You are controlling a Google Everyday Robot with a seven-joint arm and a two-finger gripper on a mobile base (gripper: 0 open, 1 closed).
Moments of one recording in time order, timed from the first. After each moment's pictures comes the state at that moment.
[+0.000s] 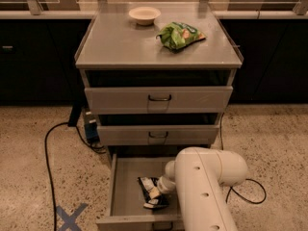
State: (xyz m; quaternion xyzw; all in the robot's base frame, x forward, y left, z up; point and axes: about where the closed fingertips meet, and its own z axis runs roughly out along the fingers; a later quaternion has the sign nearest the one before) arm 0.593 -0.028 0.106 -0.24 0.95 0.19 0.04
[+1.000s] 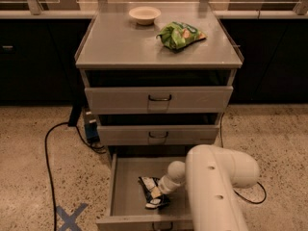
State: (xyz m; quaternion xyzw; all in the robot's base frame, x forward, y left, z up) arm 0.588 -0.027 0.131 -0.26 0.94 0.21 0.07
